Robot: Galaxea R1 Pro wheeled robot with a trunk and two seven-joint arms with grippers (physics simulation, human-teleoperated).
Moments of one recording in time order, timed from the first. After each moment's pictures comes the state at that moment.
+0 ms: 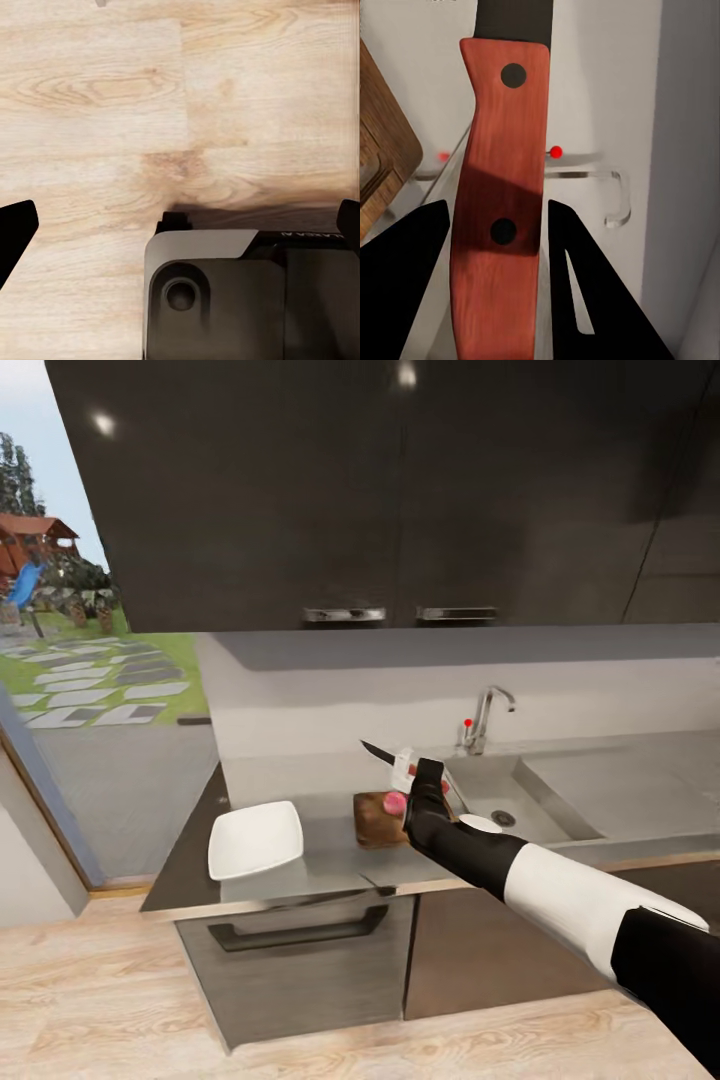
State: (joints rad) left arm -0.40 0.01 -0.03 0.07 0.06 -0.09 0.01; right arm -1.13 -0.06 1.21 -0.80 0.20 0.85 -0.17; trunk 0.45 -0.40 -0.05
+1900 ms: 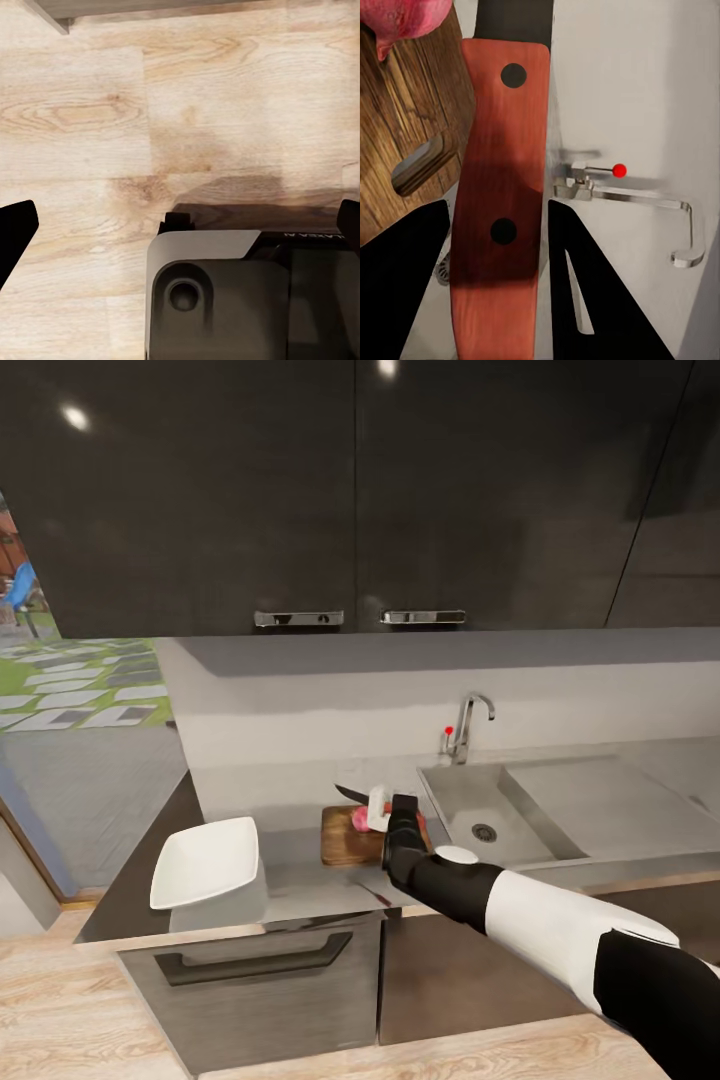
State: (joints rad) left arm -0.40 0.02 -0.03 0.07 0.06 -0.09 0.01; right arm -1.07 0.00 1.32 -0.77 0.19 0.83 -0.09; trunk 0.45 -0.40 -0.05
